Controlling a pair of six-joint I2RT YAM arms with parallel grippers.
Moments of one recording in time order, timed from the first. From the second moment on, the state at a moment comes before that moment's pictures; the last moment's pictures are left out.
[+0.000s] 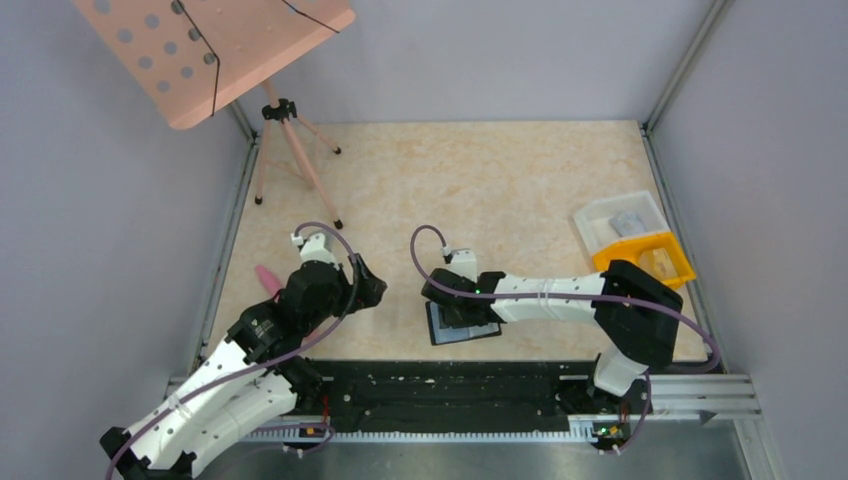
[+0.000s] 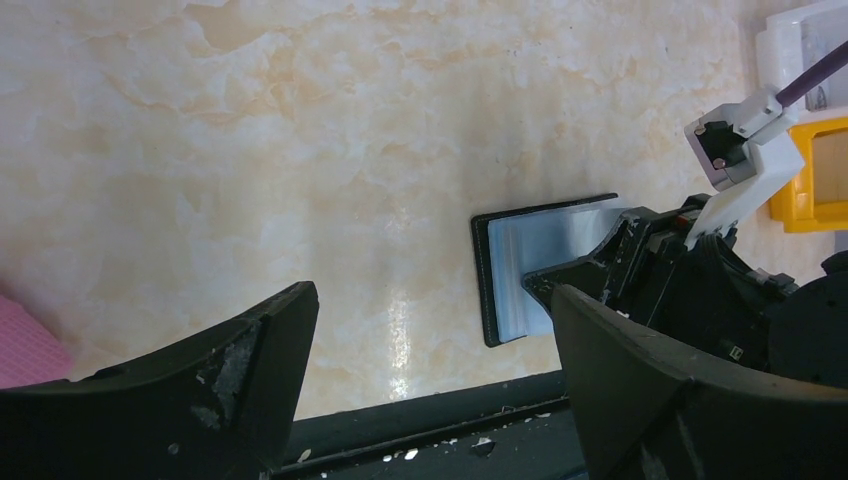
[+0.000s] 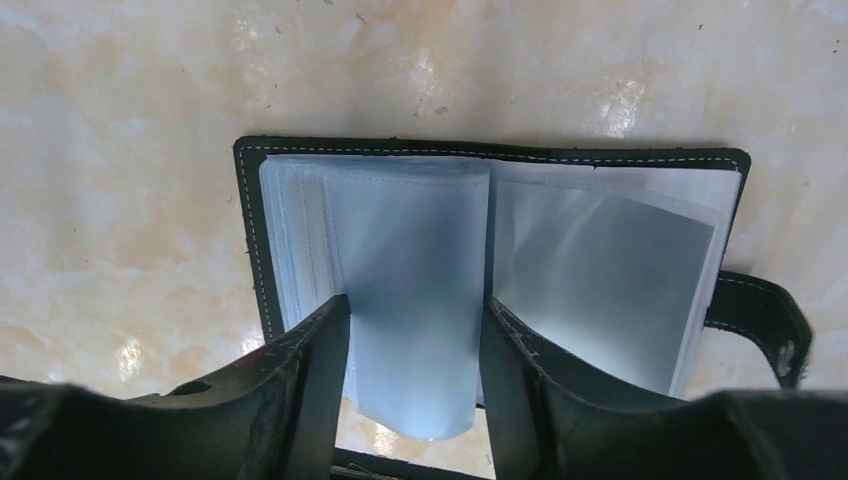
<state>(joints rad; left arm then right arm) -0.71 0.60 0.66 -0.68 -0.25 -0.81 1.14 1.65 0.96 -0.50 0.36 0.93</state>
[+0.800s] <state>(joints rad) -0.72 0.84 0.52 -0.43 0.08 -0.89 1.12 1.44 0.70 -0.25 0.28 0.94</state>
